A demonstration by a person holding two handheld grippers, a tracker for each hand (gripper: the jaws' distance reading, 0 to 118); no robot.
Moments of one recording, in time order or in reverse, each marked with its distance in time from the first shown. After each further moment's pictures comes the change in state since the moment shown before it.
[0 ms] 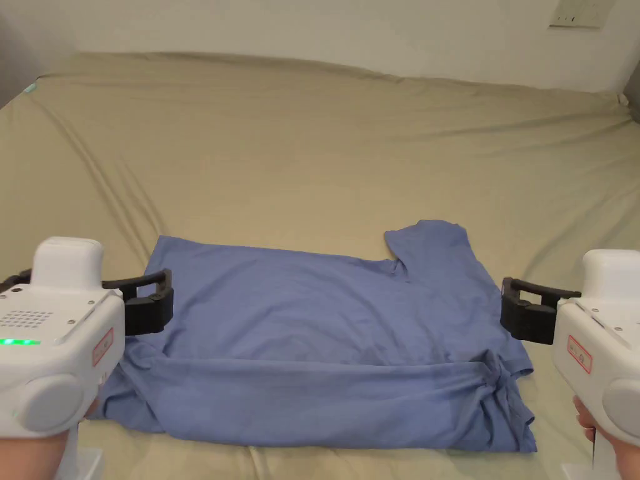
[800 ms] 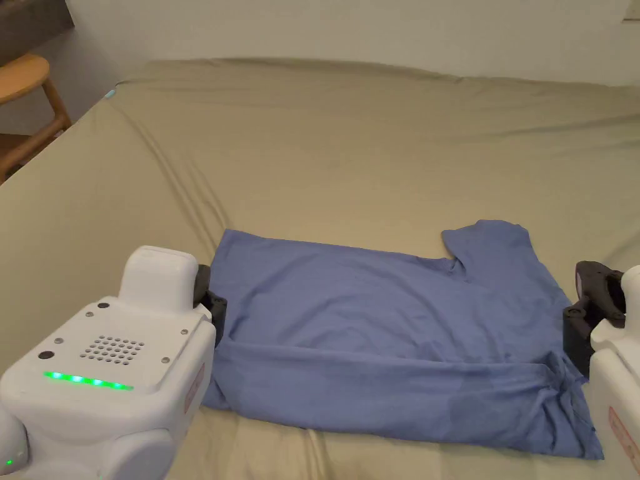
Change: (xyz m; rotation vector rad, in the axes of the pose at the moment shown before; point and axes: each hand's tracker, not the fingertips) left arm 0.022 -0.007 0.063 -0.086 -0.001 -0.095; right arm -0.056 0.013 0.083 0.139 0.074 0.173
